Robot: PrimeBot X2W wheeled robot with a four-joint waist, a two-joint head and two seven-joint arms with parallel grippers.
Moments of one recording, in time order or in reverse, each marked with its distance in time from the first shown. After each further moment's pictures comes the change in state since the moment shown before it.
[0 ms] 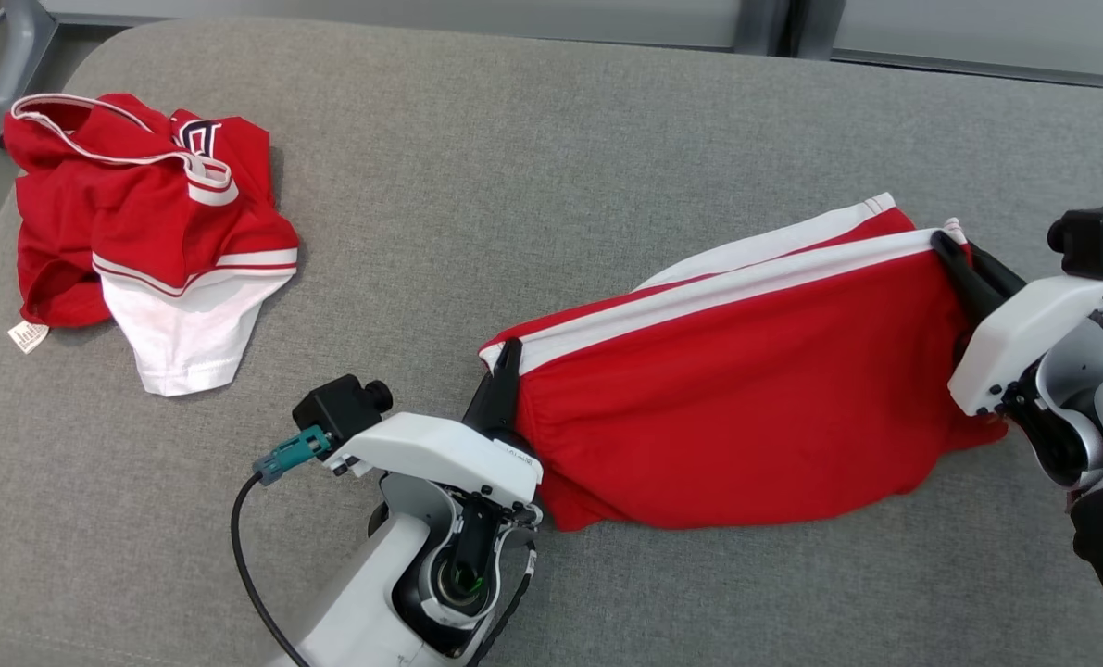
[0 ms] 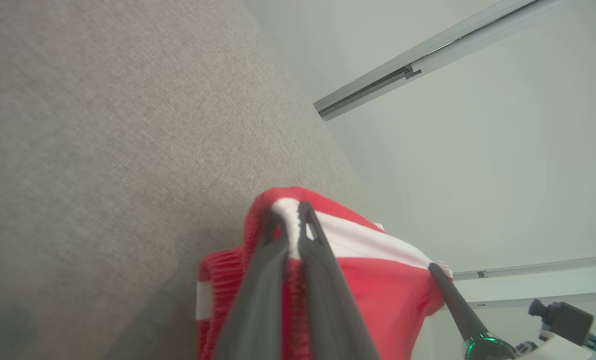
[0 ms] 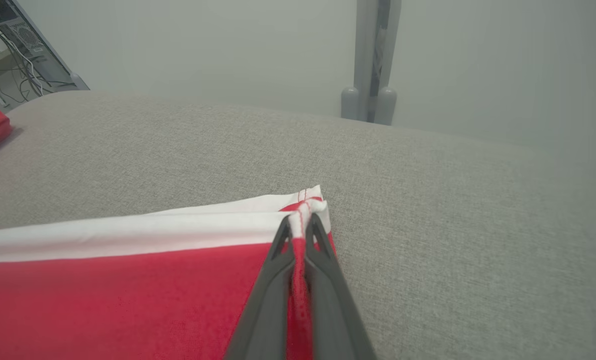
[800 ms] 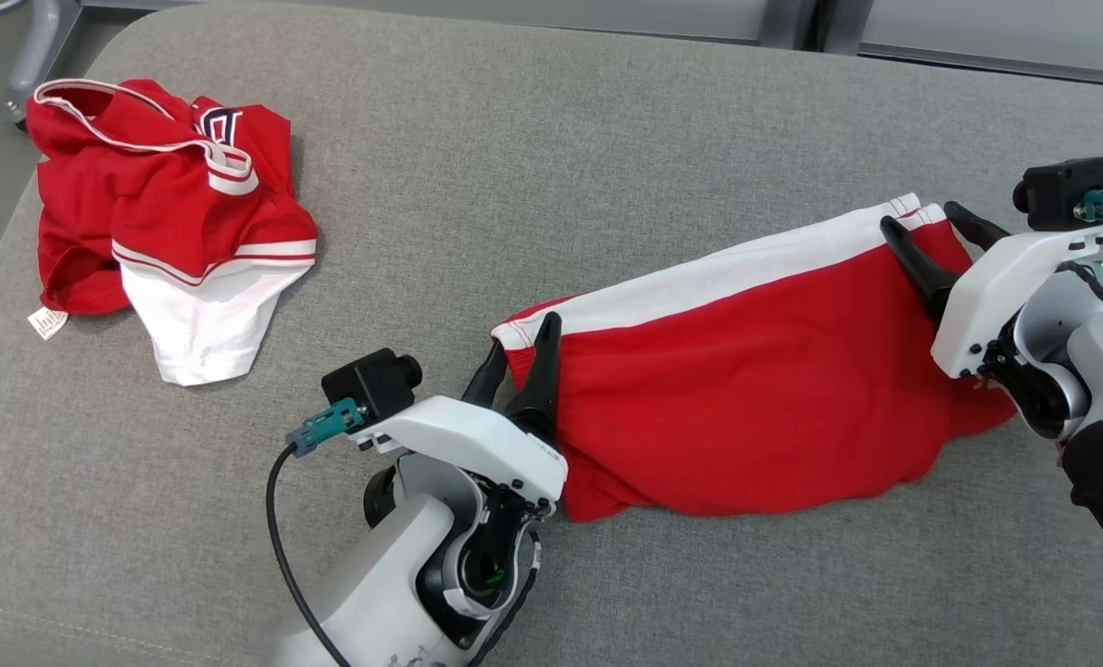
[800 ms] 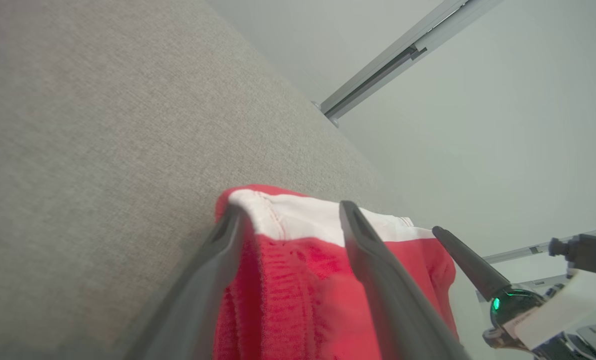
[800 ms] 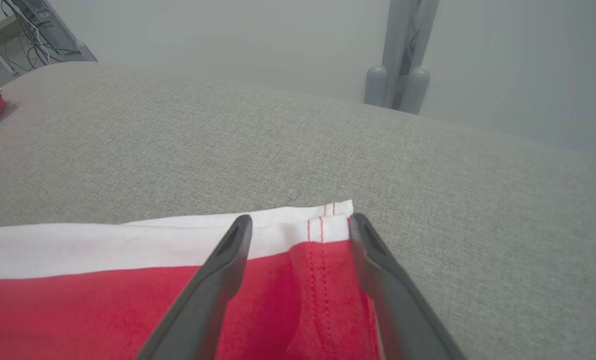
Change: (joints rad) left arm -0.108 0.012 -0.125 0.068 0.069 0.042 -0.043; right arm -0.265 -0.046 0.392 0.305 0.255 0.000 -0.093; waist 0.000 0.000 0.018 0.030
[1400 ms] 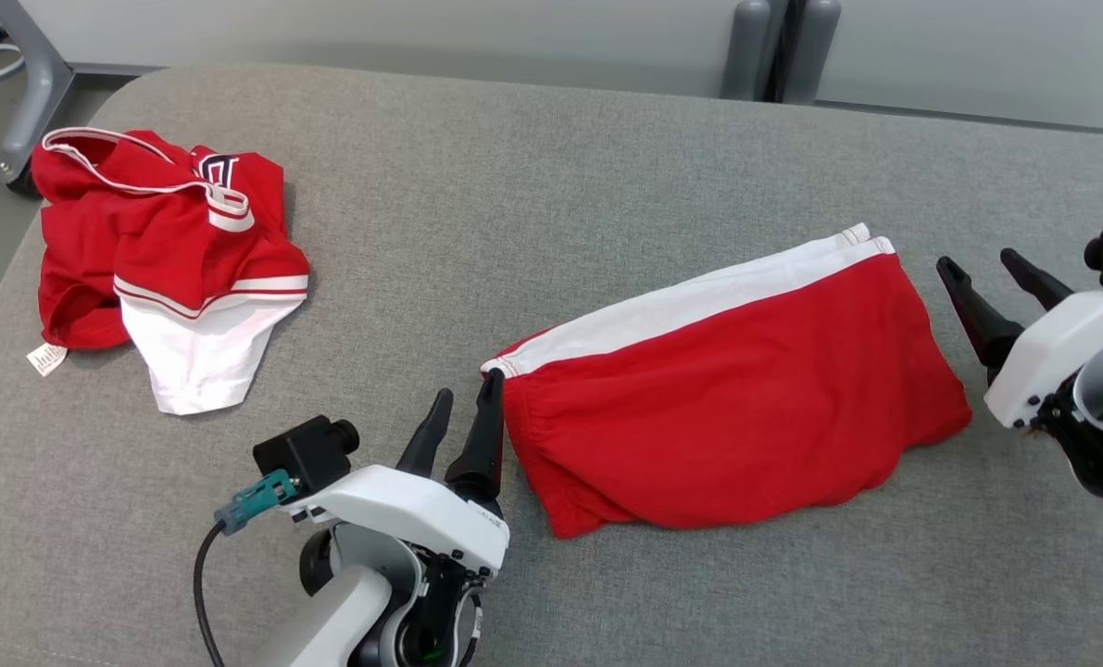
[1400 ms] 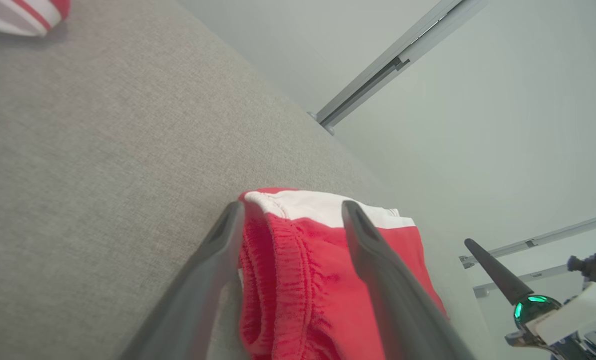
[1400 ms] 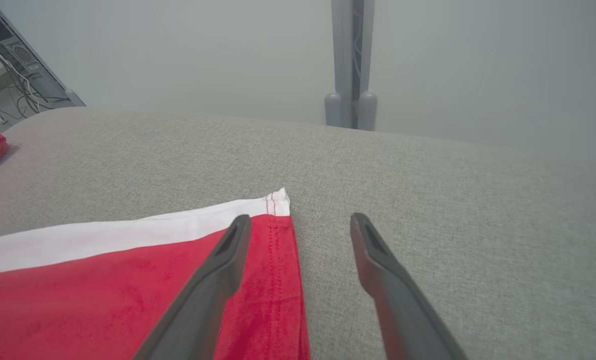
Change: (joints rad) left arm 0.174 0.142 0.029 -0.226 0.029 0.065 0.006; right arm 0.081 -0.119 0.099 -0.042 0.195 0.000 -0.123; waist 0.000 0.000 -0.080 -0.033
